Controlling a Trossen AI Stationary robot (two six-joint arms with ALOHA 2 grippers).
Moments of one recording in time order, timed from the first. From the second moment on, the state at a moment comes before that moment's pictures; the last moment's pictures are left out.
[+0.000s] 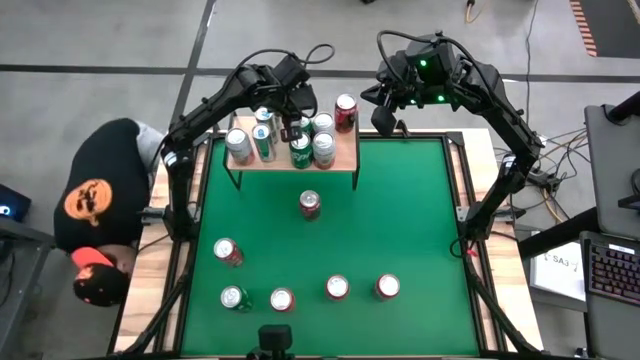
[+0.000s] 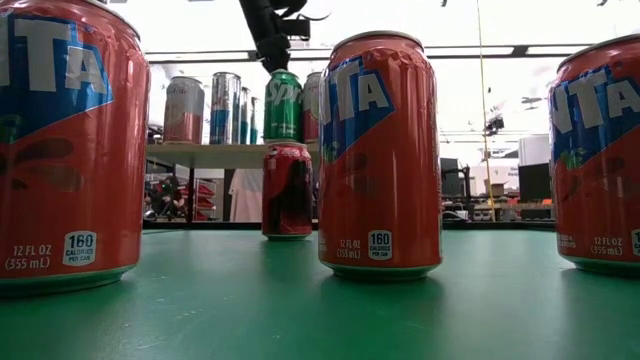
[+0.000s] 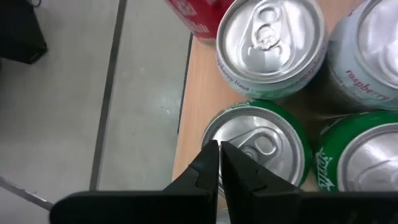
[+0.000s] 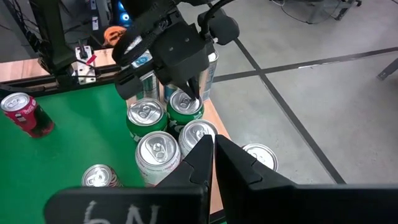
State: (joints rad) left arm 0.55 1.95 2.28 -1.33 -0.14 0.52; right arm -0.47 1.69 2.34 -1.17 -0.05 -0.16
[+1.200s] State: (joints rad) left arm 0.55 1.44 1.74 -1.30 -0.20 0.31; right arm -0.46 1.69 2.33 -1.22 -0.05 -0.09
